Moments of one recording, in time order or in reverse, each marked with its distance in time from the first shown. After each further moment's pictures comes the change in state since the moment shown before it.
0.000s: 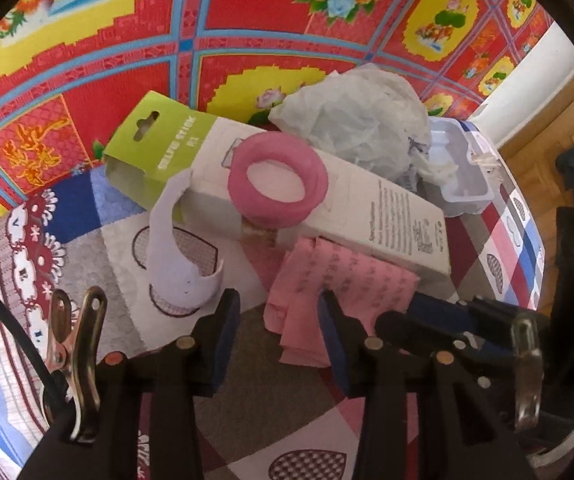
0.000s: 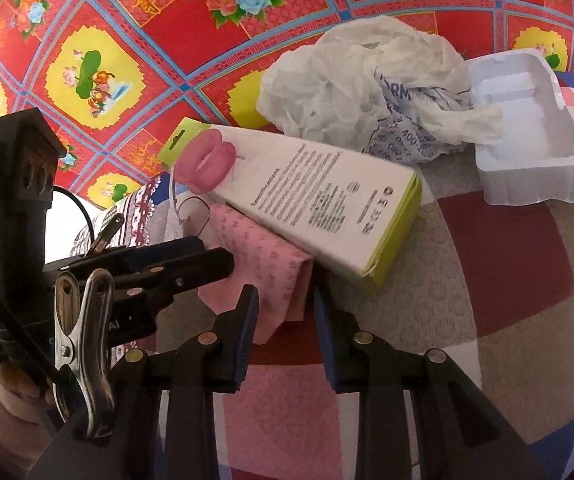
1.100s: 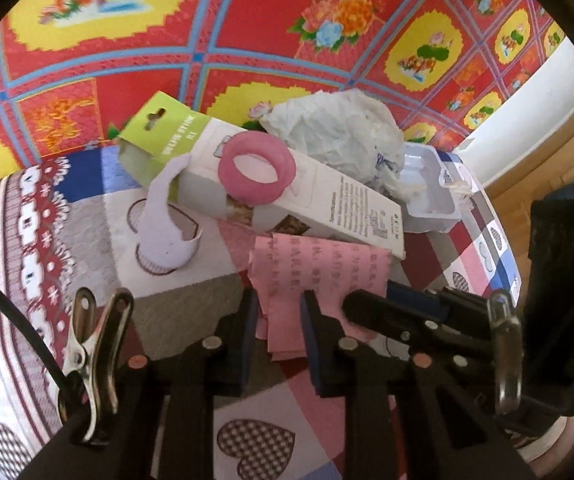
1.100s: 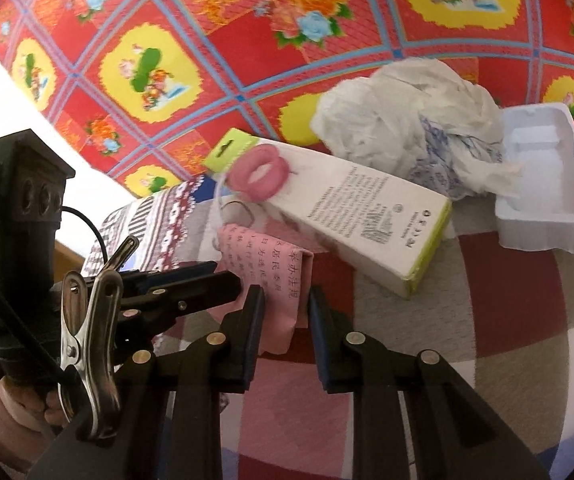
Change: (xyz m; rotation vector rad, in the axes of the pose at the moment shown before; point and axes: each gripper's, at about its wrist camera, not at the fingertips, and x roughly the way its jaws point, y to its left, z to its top) left arm -0.034 -0.008 -0.028 -0.124 -0.096 -0.048; right arm -0.028 0.014 -0.002 -0.133 -0.035 0.088
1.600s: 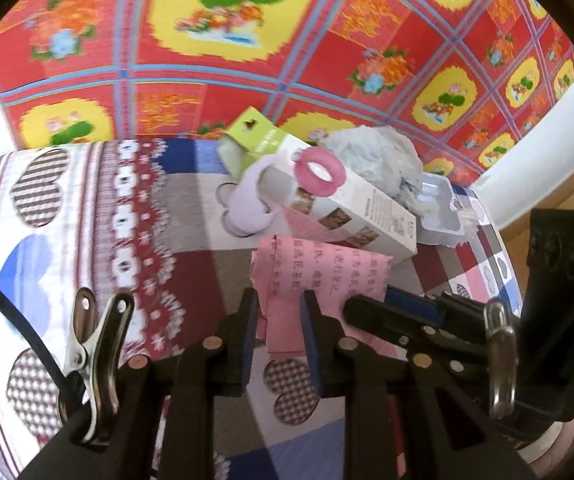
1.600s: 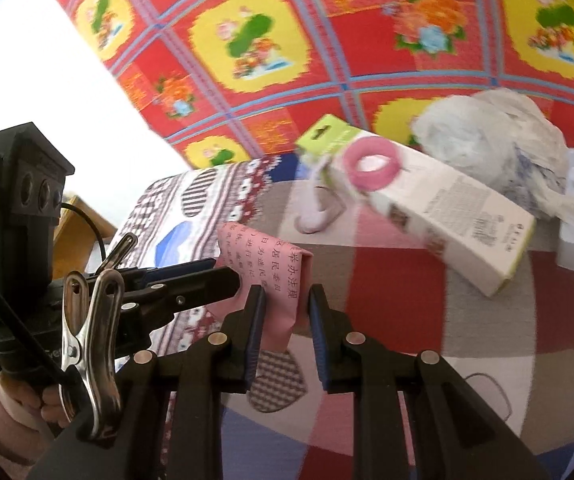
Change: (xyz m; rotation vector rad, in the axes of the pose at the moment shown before) left arm -0.064 0.030 -0.040 -0.121 -0.104 0.081; right arm 0.005 0.066 -0.011 -0.152 0.022 0.082
